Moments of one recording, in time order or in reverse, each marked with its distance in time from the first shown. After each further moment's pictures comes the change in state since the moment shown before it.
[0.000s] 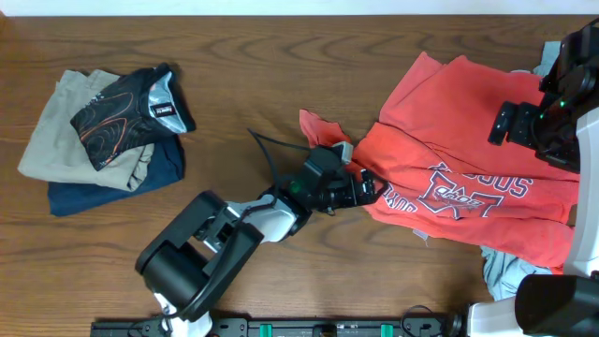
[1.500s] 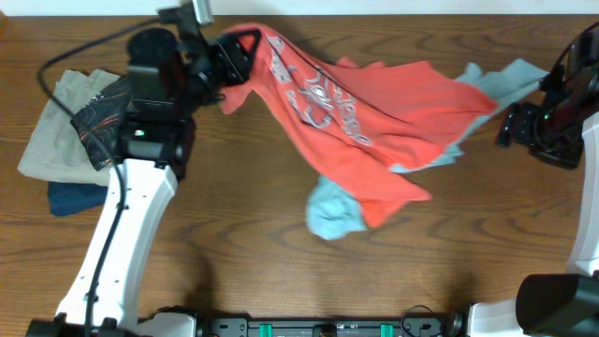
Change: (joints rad) left arm 0.597 -0.482 0.489 -0.526 0.056 0.314; right arm -0.033 -0.005 -0.026 0.038 -0.107 -0.080
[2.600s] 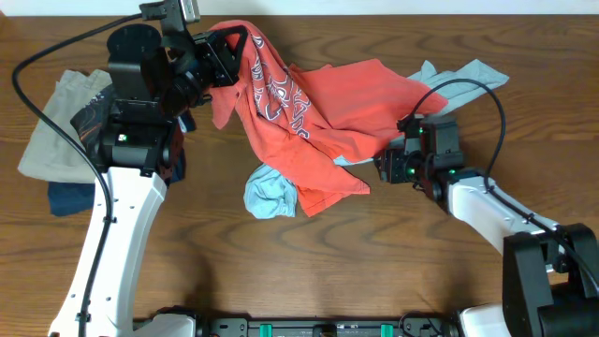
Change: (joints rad) left arm 0.022 -0.037 0.045 -0.143 -0.029 0.093; right arm 0.438 -0.010 -1.015 1.482 -0.183 0.039
